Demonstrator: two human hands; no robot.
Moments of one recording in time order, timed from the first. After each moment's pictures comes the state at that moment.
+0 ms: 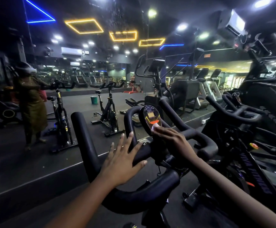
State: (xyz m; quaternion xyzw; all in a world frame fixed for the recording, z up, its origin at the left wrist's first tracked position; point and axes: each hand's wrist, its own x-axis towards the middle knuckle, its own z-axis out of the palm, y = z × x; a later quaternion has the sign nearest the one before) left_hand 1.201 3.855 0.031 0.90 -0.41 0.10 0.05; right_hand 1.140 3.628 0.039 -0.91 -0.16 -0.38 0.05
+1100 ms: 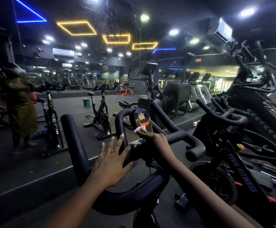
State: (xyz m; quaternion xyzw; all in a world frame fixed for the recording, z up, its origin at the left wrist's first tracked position) left_hand 1.197 3.853 0.033 0.90 -0.41 0.11 0.04; right_hand 1.132 3.685 0.064 -0.93 -0.02 -0.33 0.16
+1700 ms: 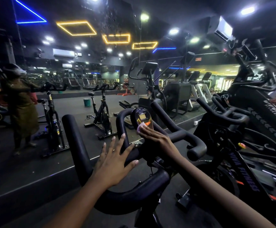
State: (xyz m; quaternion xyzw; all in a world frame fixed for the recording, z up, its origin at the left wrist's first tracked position) left_hand 1.198 3.851 0.033 0.91 -0.41 0.10 0.06; right_hand 1.153 3.639 0.039 -0.91 -0.17 -0.37 0.08
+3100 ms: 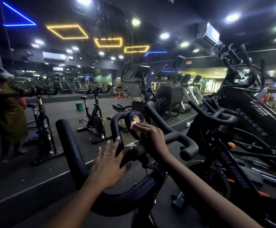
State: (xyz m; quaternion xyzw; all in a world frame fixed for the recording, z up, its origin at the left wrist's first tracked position) left_hand 1.197 3.853 0.036 0.90 -0.41 0.09 0.06; right_hand 1.145 3.687 0.075 -0.88 -0.01 -0.47 0.12
